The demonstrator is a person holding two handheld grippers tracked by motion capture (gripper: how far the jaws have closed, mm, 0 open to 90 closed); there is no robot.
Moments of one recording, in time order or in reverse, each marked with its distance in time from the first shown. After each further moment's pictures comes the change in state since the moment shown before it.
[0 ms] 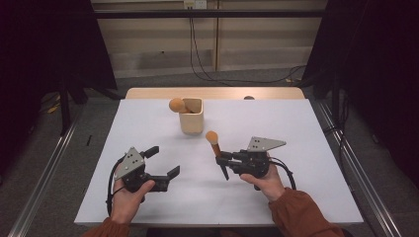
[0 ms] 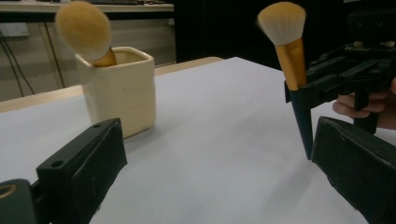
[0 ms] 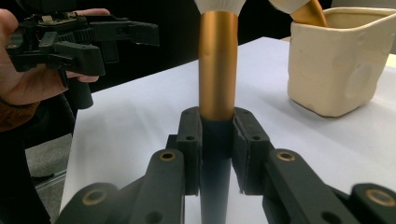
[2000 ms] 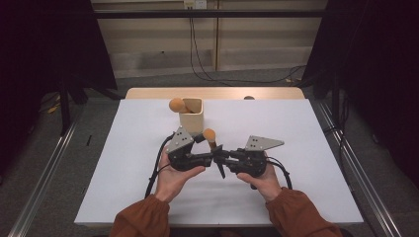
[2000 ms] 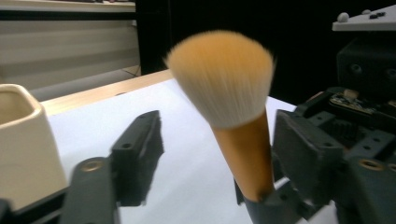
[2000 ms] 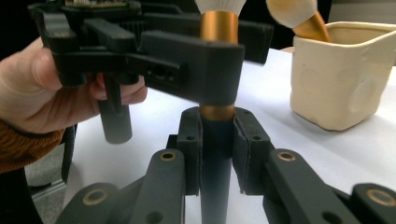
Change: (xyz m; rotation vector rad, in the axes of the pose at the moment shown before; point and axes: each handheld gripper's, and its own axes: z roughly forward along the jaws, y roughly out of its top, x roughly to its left) left arm -0.038 0.036 0.101 0.009 -0.129 -0.040; right arm 0.004 0.005 0.005 -0.037 -0.009 0.000
